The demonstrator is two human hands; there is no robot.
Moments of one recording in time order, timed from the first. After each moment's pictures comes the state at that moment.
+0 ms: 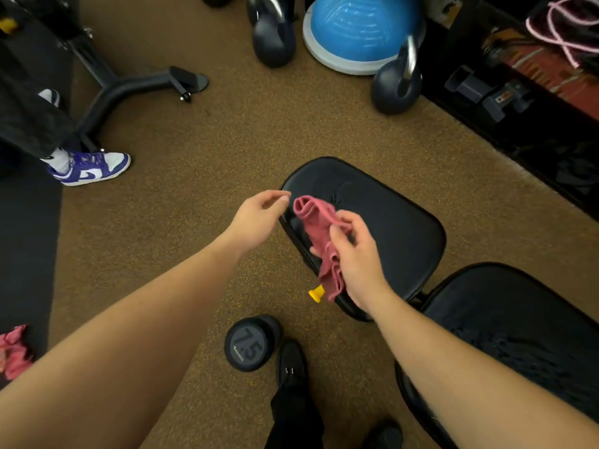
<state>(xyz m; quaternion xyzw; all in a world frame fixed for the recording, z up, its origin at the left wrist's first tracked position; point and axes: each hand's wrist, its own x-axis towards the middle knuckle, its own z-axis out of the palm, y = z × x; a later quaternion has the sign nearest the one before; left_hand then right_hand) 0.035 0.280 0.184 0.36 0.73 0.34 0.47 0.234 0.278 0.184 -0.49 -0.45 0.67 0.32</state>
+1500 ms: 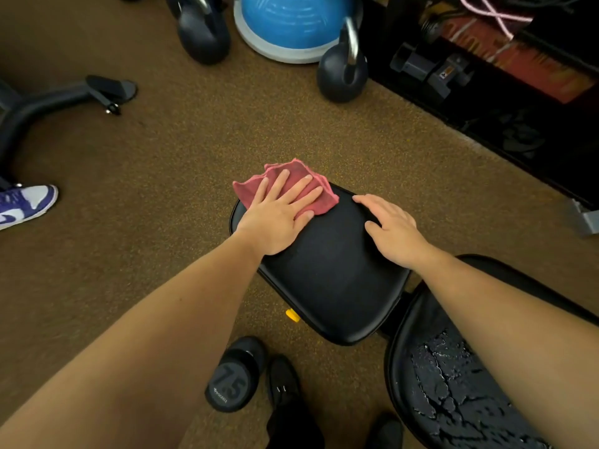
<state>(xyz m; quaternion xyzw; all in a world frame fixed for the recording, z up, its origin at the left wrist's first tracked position) 0.080 0.380 0.122 0.79 0.59 -0.04 0.16 0.341 0.401 0.131 -0.59 -0.73 0.34 -0.02</state>
